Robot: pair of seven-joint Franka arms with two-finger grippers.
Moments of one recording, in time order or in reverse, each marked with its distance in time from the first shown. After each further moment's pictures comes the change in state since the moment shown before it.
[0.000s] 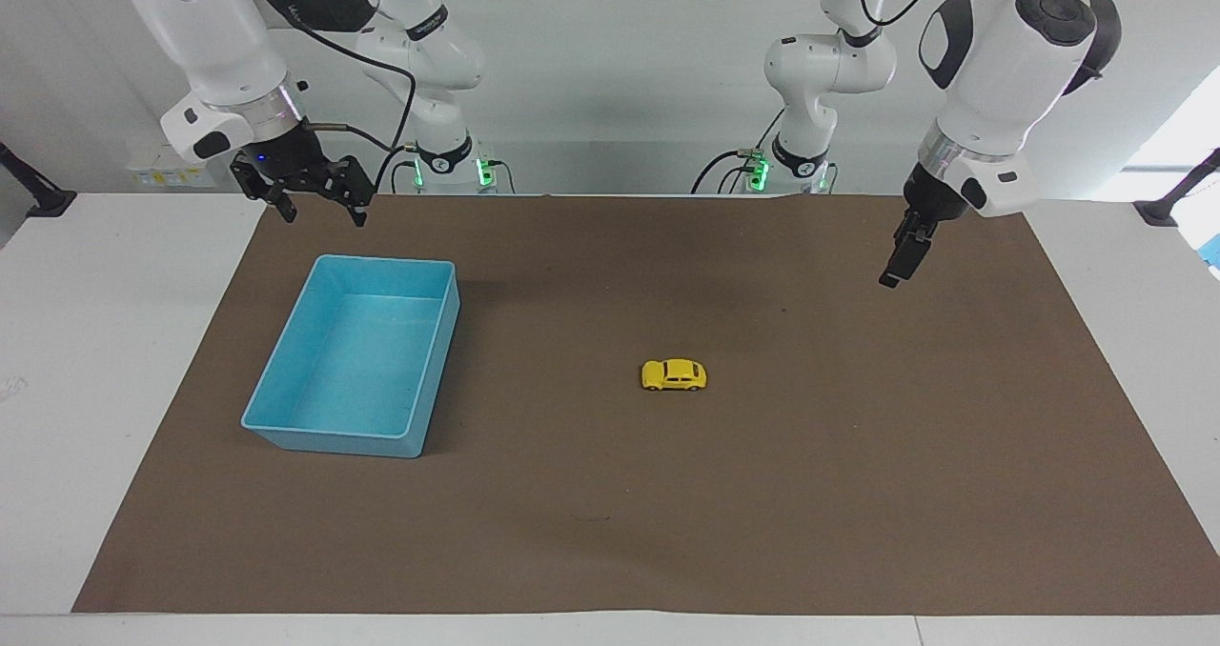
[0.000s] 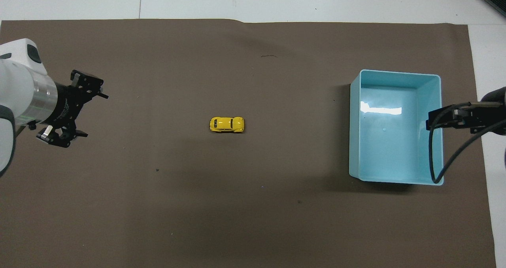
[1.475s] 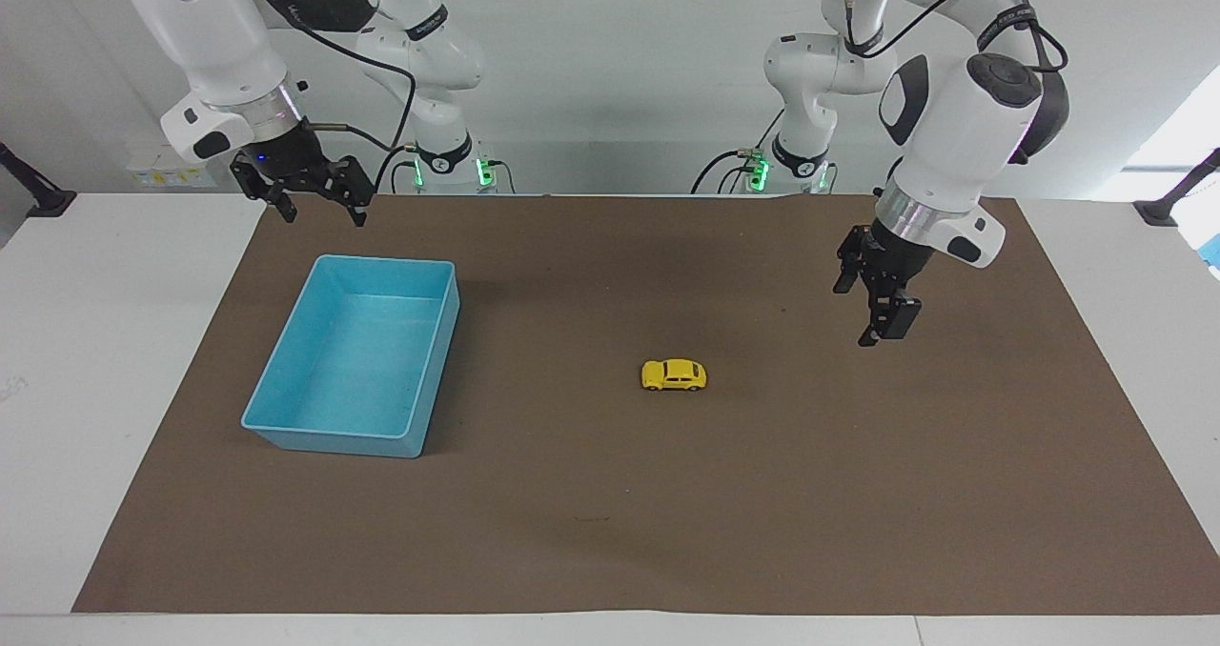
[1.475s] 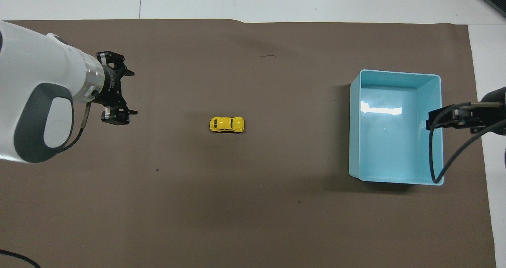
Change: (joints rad) left arm -0.080 0.157 -0.001 0.051 -0.052 0.179 -0.545; right arm 0.000 0.000 0.000 0.000 0.000 0.000 0.000
